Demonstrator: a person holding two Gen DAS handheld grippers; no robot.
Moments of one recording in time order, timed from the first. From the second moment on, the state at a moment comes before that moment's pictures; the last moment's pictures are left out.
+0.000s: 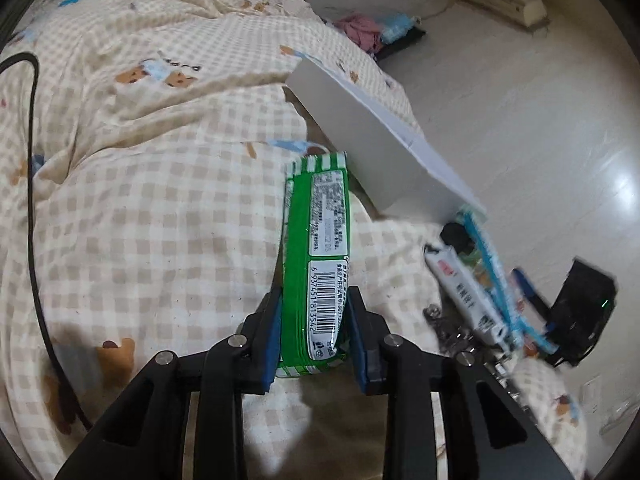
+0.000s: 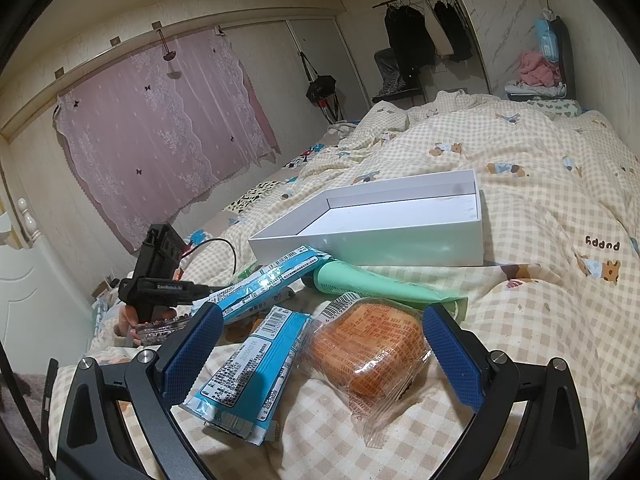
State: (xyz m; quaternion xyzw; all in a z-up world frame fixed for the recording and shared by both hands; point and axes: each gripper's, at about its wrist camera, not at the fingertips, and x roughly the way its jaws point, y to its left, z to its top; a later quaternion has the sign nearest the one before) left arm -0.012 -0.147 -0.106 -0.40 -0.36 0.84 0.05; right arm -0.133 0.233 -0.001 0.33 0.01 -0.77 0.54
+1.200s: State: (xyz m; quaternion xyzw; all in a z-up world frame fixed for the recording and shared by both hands) left arm 0.030 -0.036 0.046 -0.19 -0.11 0.97 -0.07; right arm -0.134 0.232 -0.003 0.33 0.00 -0.77 0.54
